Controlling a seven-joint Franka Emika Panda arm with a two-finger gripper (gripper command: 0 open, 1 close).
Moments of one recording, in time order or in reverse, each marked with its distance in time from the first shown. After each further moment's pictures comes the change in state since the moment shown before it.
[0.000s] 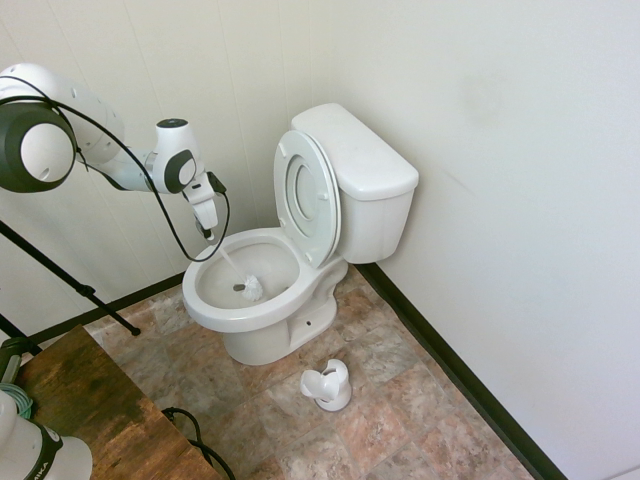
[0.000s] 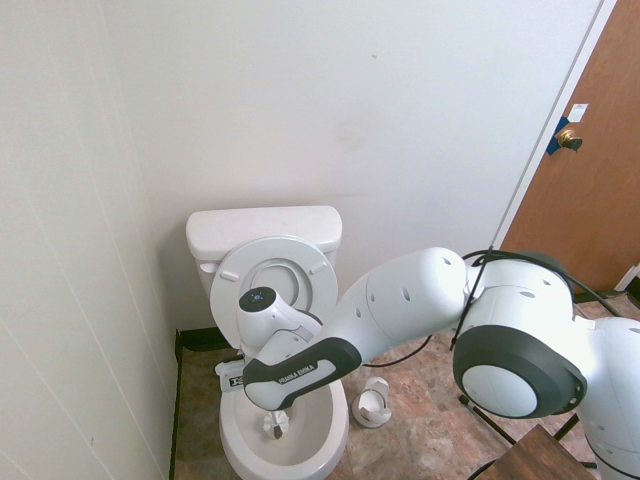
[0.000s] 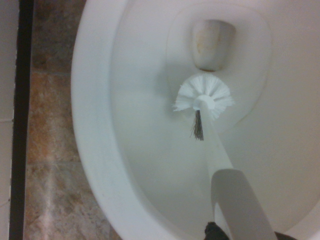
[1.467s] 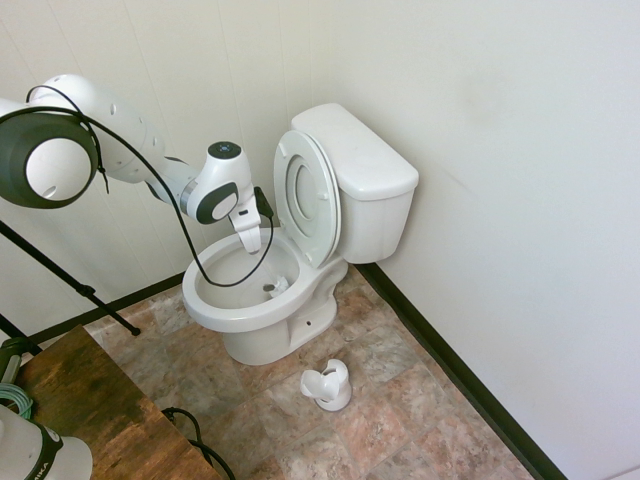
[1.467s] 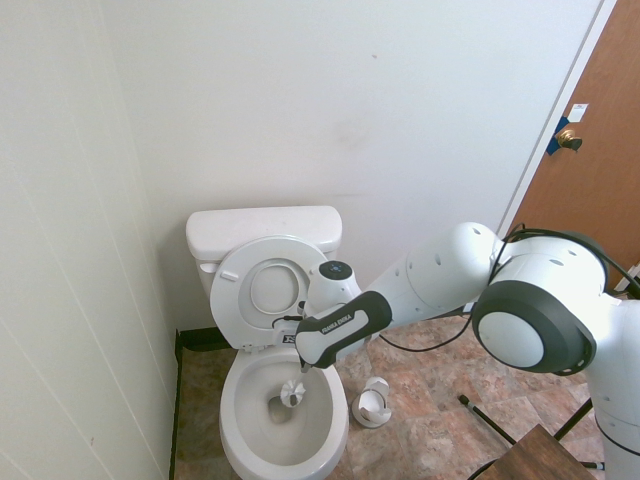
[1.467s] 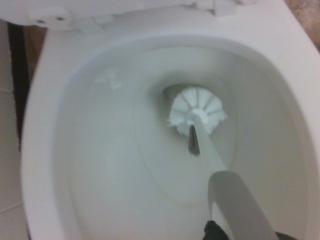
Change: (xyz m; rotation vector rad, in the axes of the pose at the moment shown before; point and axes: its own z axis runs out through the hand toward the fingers) arm 0.133 0.015 -0.003 0.167 -0.073 0.144
